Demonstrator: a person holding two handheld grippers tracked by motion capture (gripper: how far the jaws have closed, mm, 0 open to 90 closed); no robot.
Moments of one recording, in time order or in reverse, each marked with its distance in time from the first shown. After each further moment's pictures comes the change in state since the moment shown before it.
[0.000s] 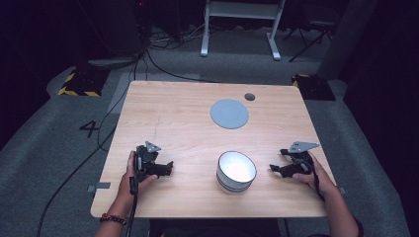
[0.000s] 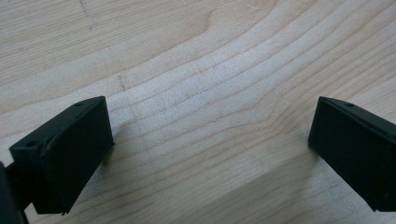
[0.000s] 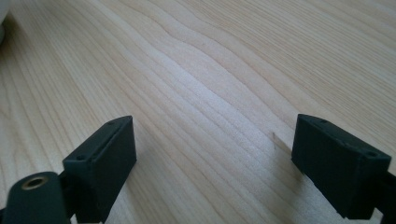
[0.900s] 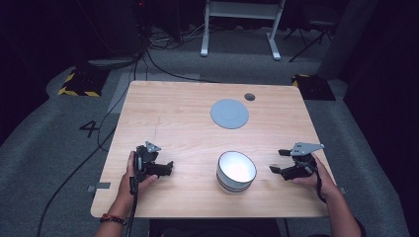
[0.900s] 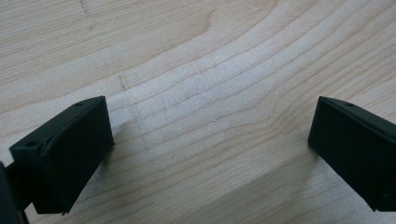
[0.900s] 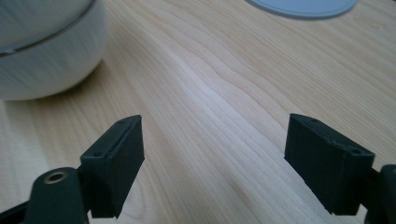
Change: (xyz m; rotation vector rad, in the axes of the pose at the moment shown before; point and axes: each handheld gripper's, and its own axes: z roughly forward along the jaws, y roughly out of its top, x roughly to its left) left arm 0.000 0.000 0.000 -0.003 0.005 -0.001; right arm 0.026 0.022 -0.028 -0.054 0.058 -0.083
